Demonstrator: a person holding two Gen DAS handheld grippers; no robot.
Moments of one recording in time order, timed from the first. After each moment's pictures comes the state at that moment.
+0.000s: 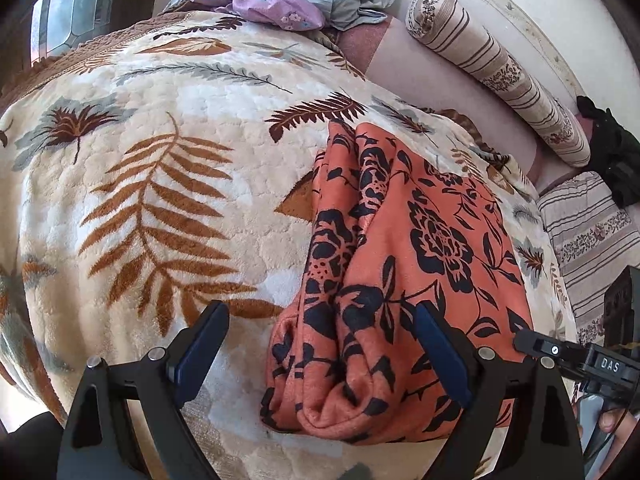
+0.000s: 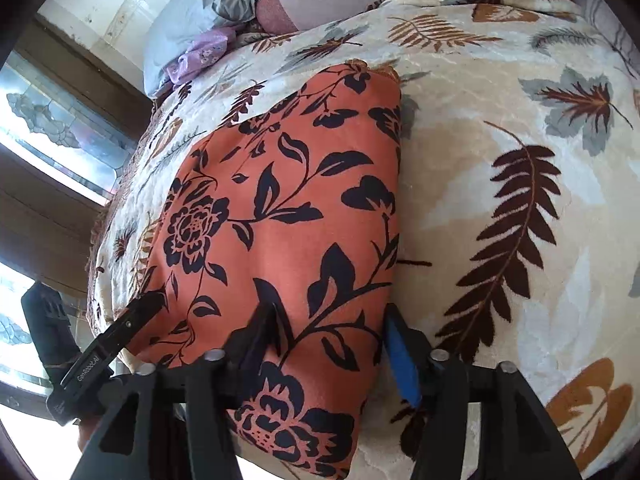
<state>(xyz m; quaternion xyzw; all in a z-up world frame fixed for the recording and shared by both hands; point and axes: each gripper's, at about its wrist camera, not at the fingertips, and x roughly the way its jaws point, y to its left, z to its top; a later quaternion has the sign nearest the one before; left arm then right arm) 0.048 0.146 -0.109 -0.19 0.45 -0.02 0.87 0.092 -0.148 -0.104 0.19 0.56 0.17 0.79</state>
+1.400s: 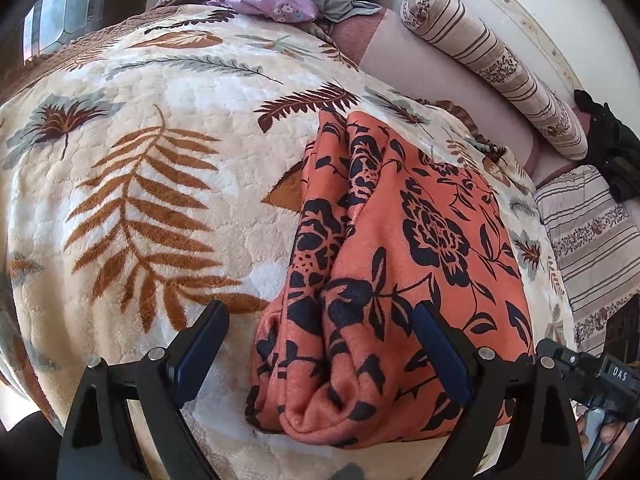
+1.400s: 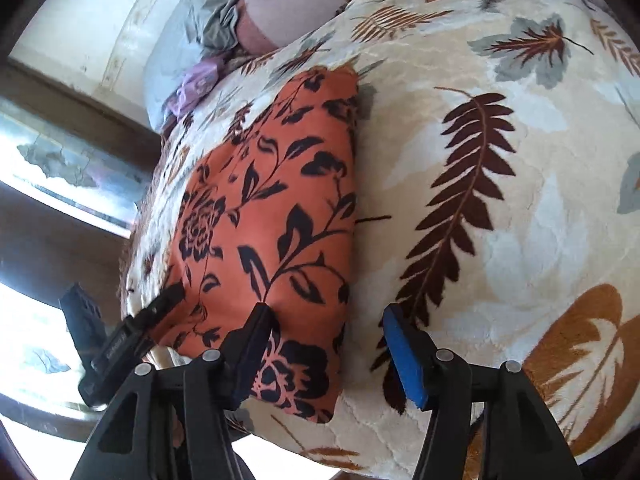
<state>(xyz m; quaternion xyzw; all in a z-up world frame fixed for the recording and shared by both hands) 0.052 0.139 -0.113 -0.19 0.46 -0.04 0.87 0.065 -0.200 -0.108 0.28 0.52 0.17 0.79</state>
